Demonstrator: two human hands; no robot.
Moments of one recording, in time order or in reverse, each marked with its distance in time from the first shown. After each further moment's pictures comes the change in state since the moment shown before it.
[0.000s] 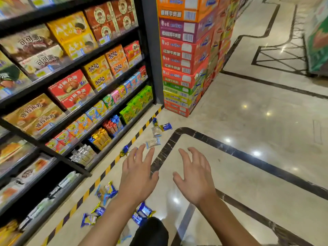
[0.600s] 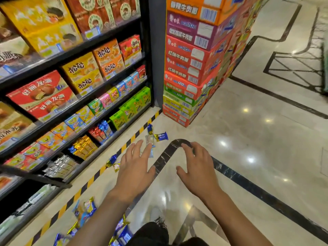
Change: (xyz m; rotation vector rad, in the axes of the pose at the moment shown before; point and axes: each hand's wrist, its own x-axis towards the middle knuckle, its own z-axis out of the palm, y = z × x) left_hand 0.278 -0.021 0.019 -0.068 -0.046 -0.086; right_hand 0.287 0.058 -0.003 -0.133 -0.048 -0.048
